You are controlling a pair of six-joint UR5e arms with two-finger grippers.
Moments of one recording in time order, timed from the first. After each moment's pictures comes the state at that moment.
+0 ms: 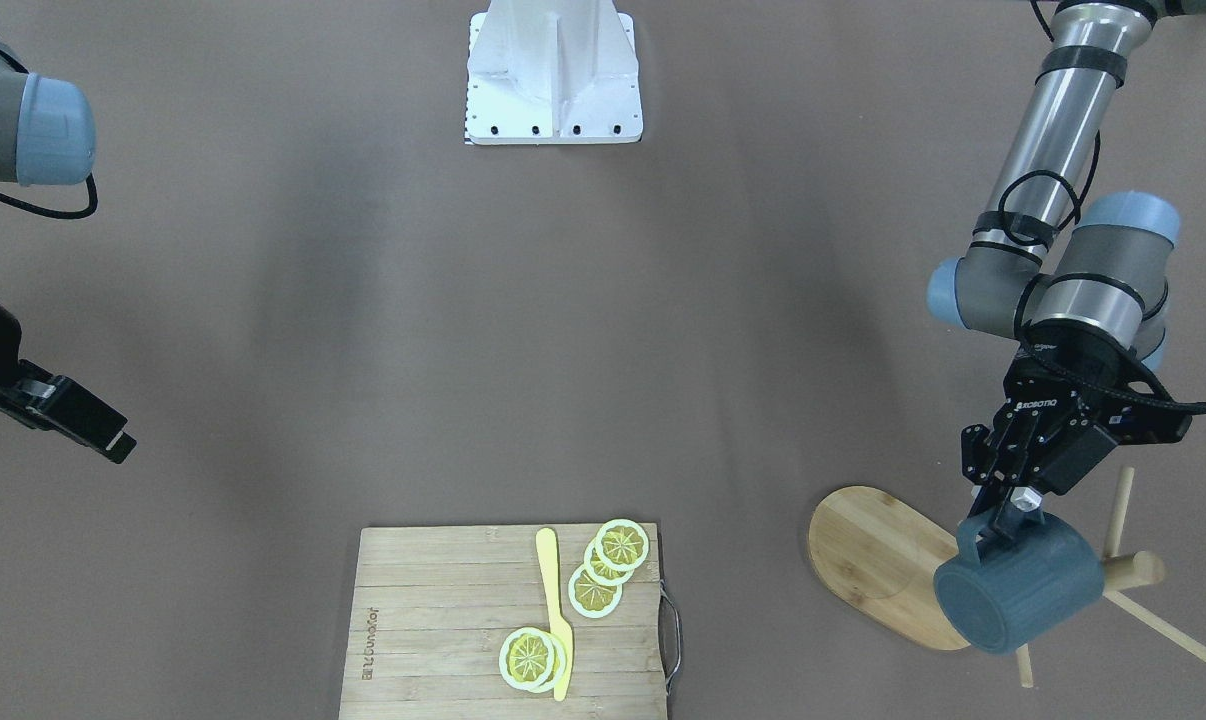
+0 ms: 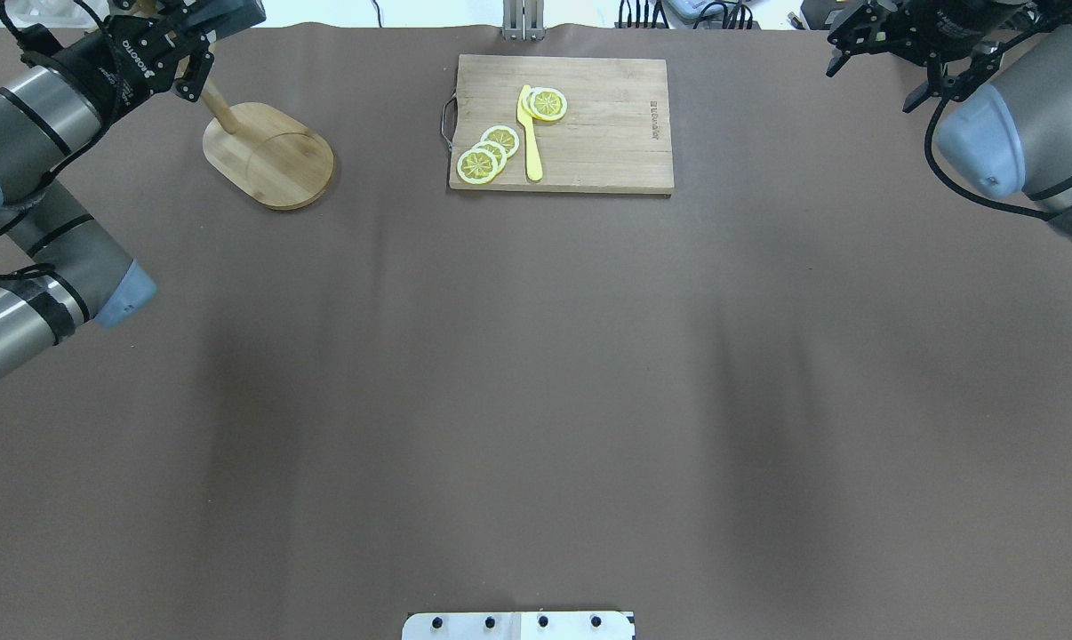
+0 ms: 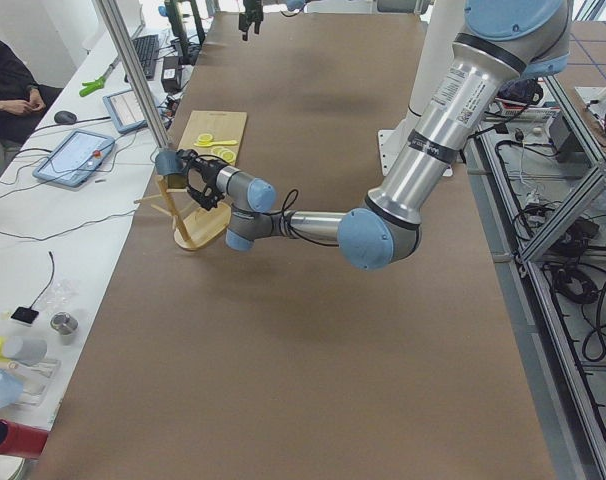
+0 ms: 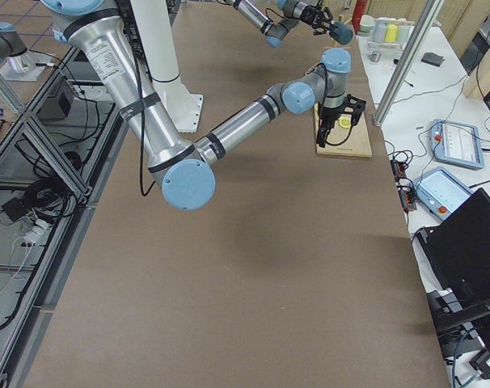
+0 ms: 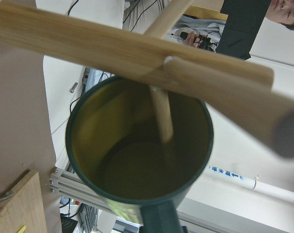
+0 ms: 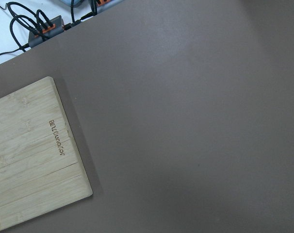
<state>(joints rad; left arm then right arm) -0.95 -2.10 -1.00 -3.53 -1.48 -2.53 1.16 -1.04 1.68 -1.60 2.25 1.11</state>
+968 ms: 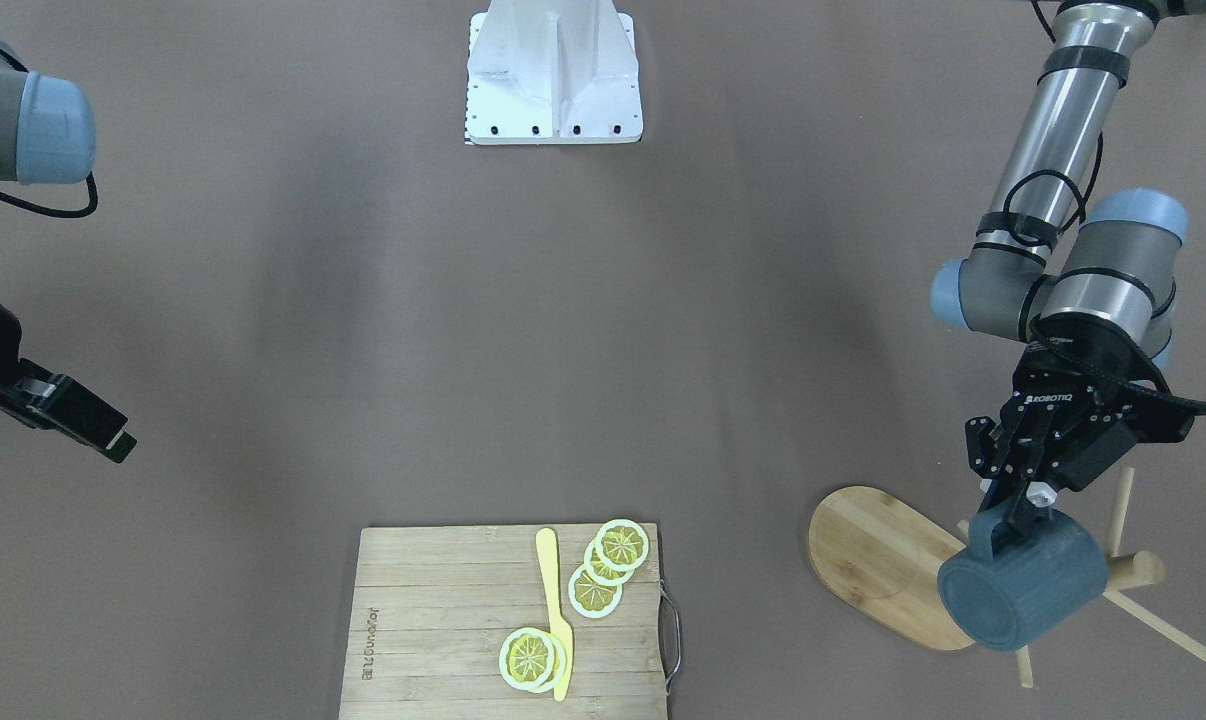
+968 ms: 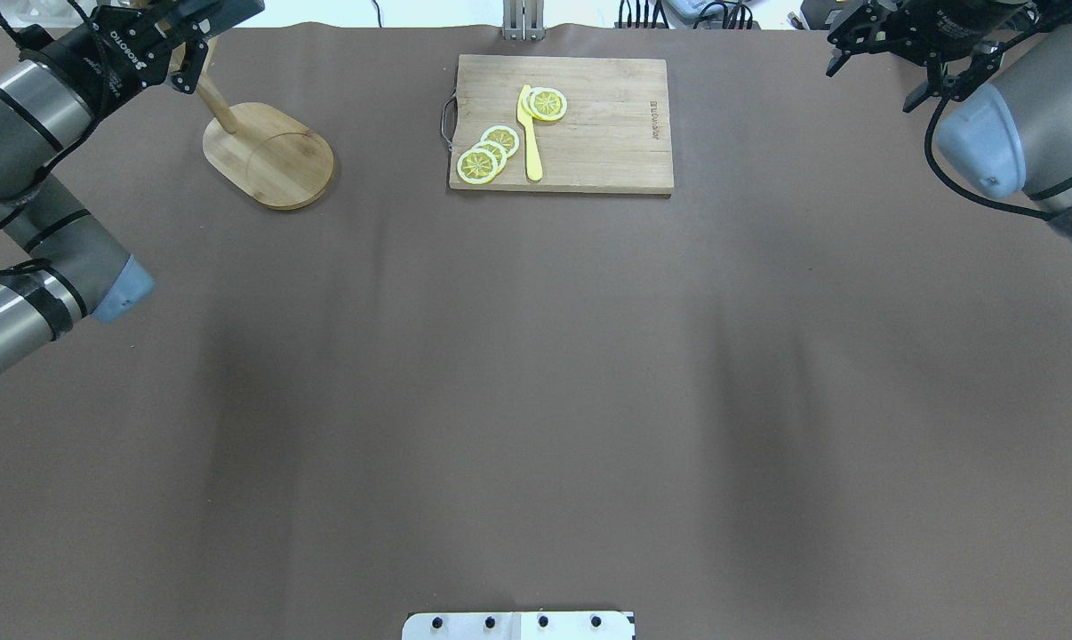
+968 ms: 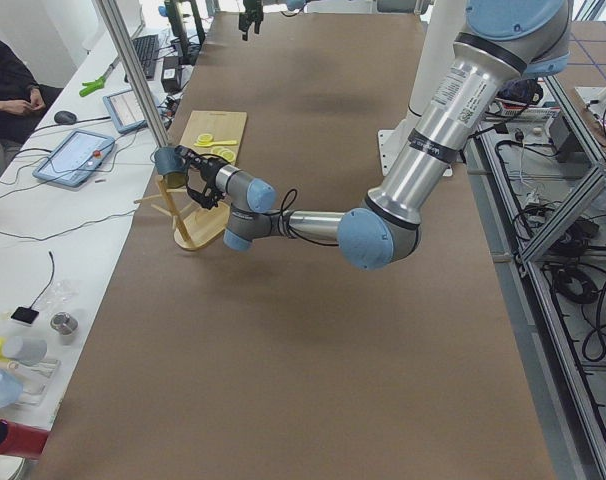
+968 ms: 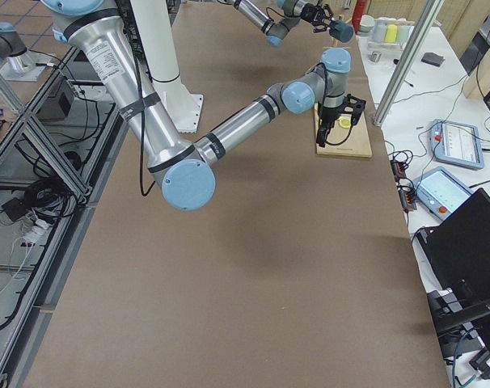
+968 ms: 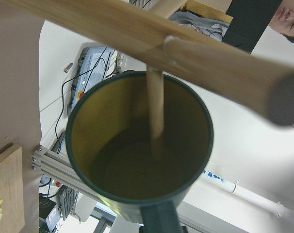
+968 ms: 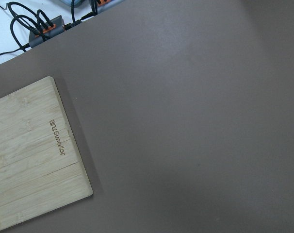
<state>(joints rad) -0.96 -2.10 -1.00 -3.56 -1.47 -2.63 1.16 -1.04 1.68 -1.60 2.25 1.11</state>
